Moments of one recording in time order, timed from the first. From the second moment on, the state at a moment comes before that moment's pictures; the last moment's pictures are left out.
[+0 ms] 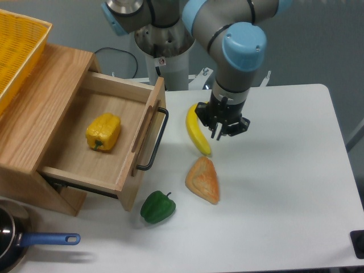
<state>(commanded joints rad) 2.54 -1.73 -1.59 -1.33 1.40 0.85</state>
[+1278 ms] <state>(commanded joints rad) 2.39 -1.70 -1.60 -1.34 1.36 0.66</state>
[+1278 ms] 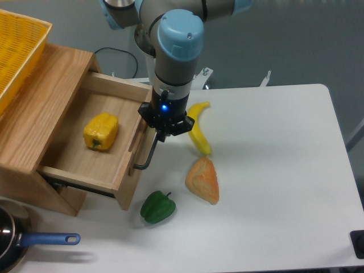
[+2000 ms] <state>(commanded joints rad) 2.31 -1.69 -1.61 -1.33 1.36 0.58</state>
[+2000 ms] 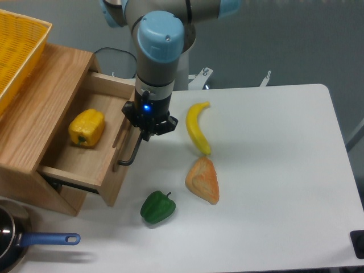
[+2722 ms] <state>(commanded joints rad) 2.20 -1.69 -1.61 -1.33 1.36 0.50</state>
